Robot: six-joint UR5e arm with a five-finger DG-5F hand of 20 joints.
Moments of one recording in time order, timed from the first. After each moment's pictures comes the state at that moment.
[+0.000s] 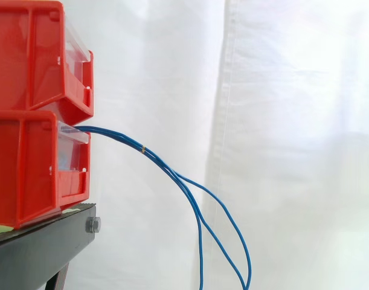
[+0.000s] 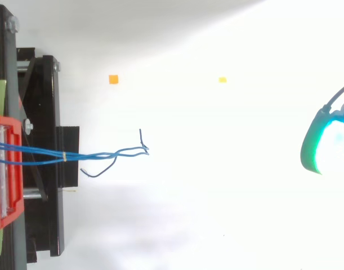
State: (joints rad) arm 0.23 -1.66 -1.69 -3.12 -1.18 0.07
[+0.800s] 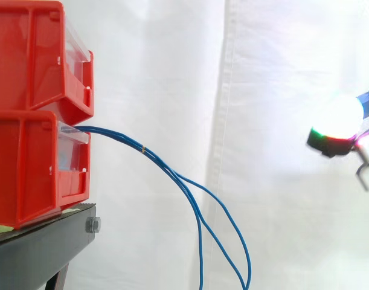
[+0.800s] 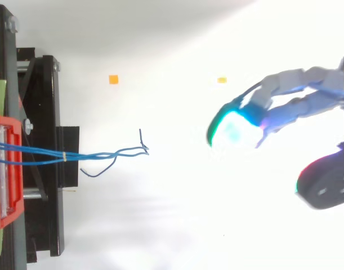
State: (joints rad) arm 0.26 -1.88 -1.56 -3.04 -1.04 -0.04
